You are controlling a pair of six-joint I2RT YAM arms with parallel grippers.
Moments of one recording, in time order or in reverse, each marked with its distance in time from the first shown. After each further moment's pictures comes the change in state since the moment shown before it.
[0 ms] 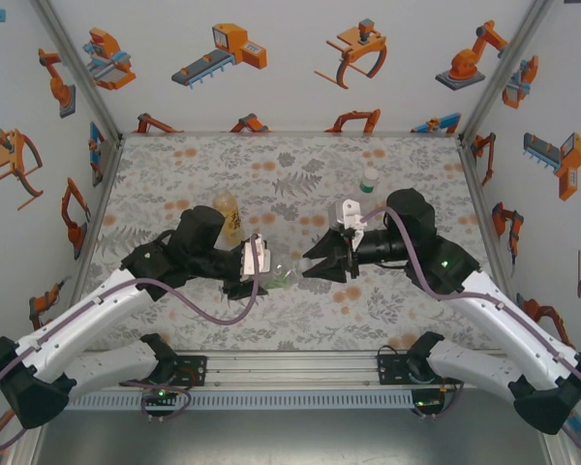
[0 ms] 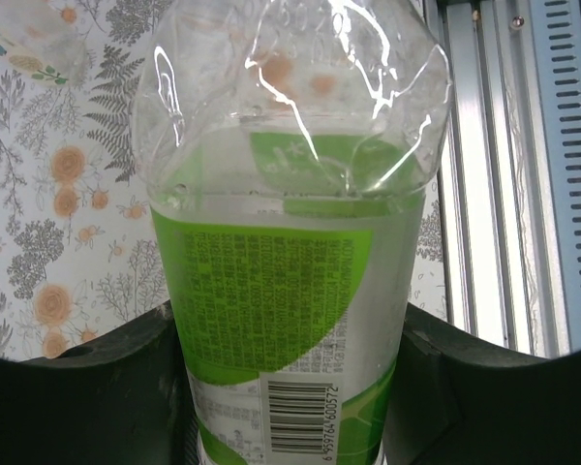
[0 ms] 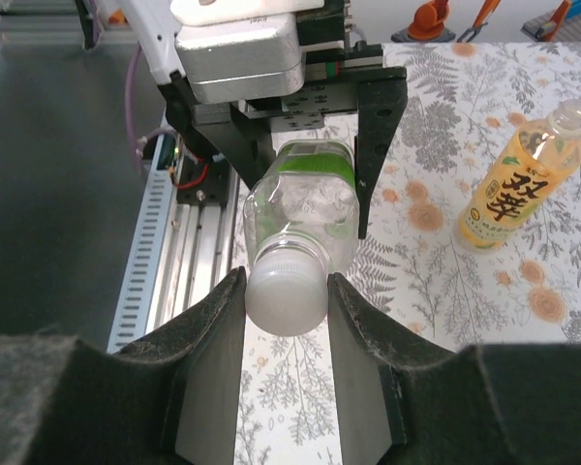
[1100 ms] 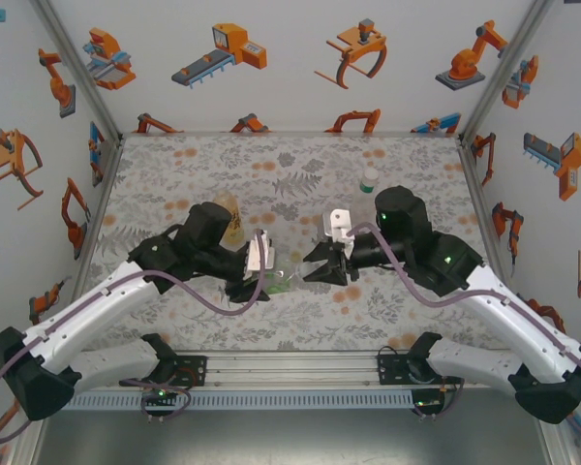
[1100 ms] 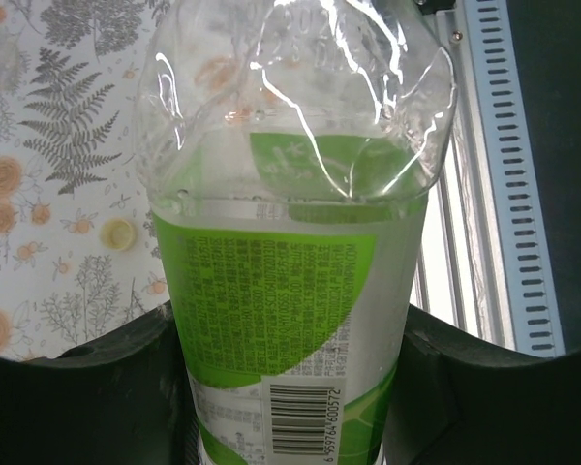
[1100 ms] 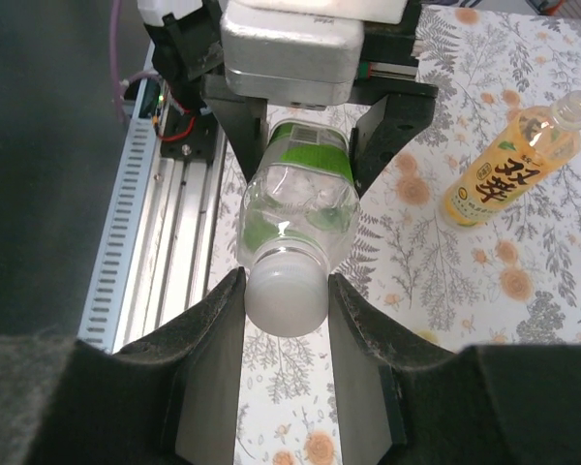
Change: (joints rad) left arm 0.000 0.053 0.034 -0.042 0.079 -0.029; right arm 0.080 0.040 0.116 -0.201 0.112 -0.145
